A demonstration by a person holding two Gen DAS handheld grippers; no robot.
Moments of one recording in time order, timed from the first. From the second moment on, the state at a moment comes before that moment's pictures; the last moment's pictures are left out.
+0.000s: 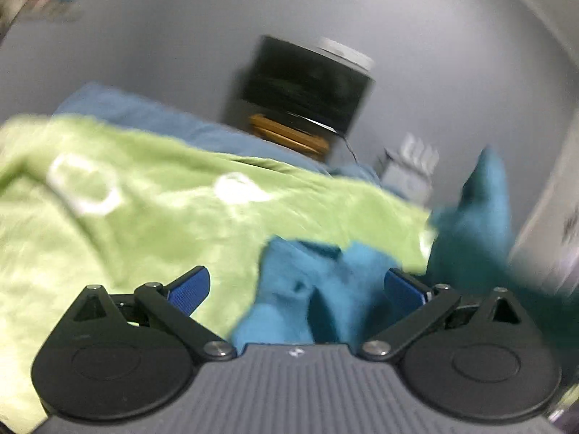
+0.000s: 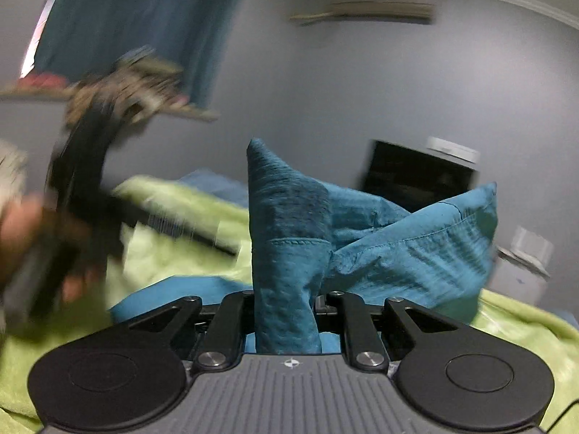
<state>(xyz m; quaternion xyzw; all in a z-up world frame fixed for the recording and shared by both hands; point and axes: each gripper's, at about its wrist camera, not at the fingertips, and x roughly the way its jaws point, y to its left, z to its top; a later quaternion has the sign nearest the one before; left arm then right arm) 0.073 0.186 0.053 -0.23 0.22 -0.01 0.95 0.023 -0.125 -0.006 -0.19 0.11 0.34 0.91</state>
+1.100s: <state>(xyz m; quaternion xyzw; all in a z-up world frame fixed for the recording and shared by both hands) 0.068 0.158 0.002 -0.10 0.43 -0.20 0.88 0.144 -0.248 -0.042 0.01 0.28 0.24 0.93</state>
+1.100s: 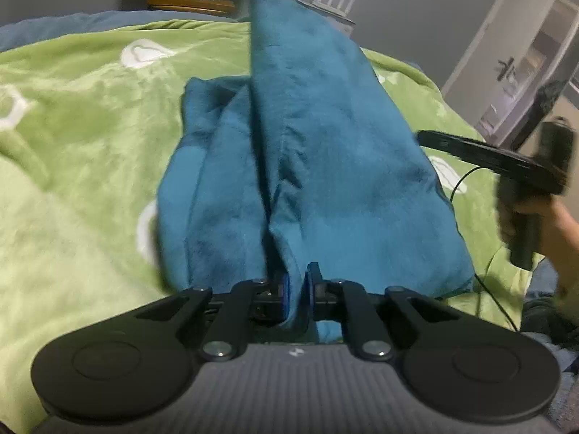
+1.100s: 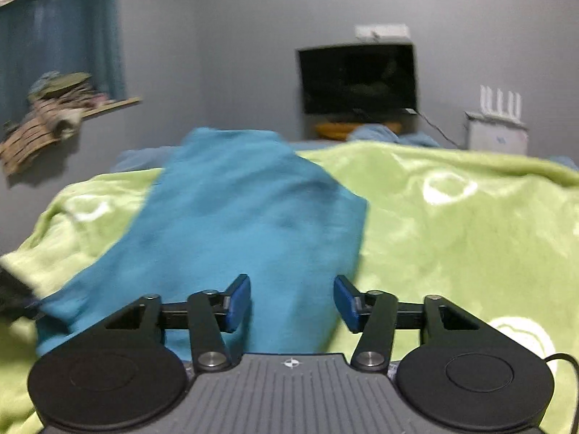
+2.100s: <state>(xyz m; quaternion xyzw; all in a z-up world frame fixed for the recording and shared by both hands) 0.052 0.180 -0.004 -0.14 0.43 -0.21 0.87 0.301 -0.158 -0.042 -0.06 0.25 0.22 0.94</state>
